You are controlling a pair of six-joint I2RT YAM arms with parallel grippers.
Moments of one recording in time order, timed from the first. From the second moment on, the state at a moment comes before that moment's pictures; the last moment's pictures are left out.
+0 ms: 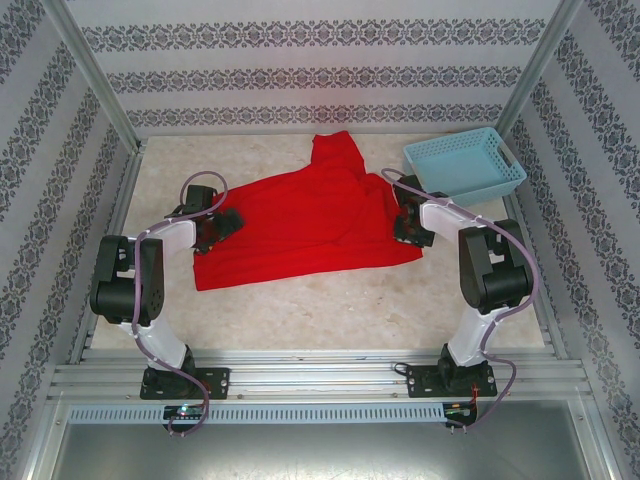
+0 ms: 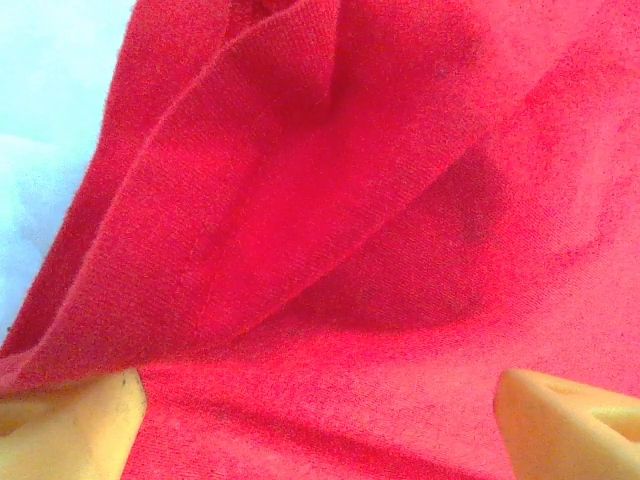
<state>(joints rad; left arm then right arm) -0.02 1.73 0.94 -0.25 0.10 -0.69 0.21 1.82 1.14 -0.66 0.19 0.52</state>
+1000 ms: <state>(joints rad) -0.02 1.72 0.94 -0.25 0.10 -0.68 0.20 1.74 1.12 -0.67 0.28 0.52</state>
